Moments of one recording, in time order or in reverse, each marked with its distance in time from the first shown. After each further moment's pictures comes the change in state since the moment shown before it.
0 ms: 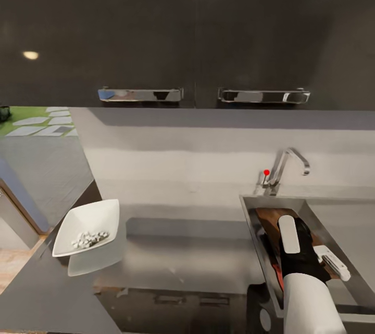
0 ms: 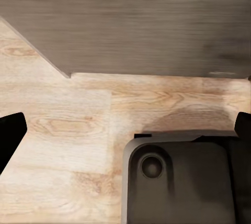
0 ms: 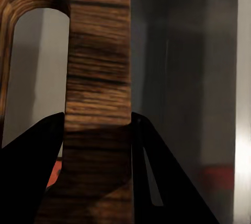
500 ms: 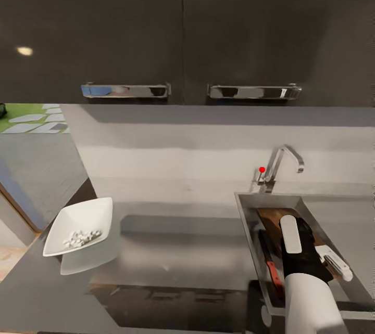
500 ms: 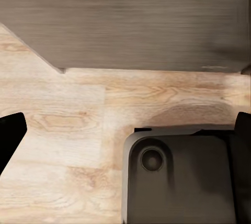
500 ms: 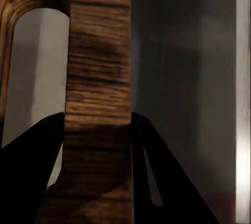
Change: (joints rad) left arm 0.000 0.000 0.000 0.001 0.000 0.000 0.000; right arm 0.000 -0.011 -0.002 0.000 0.001 0.001 0.002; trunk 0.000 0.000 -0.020
